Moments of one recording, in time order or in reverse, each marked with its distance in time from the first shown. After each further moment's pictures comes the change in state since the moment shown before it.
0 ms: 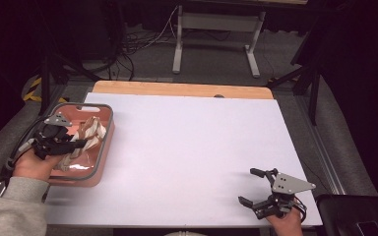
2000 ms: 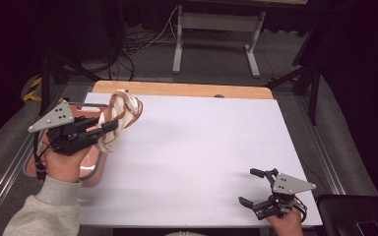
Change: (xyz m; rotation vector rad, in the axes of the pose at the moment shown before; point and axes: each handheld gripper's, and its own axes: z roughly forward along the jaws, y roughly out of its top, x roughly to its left) left arm -0.072 0.048 -0.026 -0.637 -0.273 0.100; right arm 0.000 0.000 -0.001 -0.004 0.011 -0.004
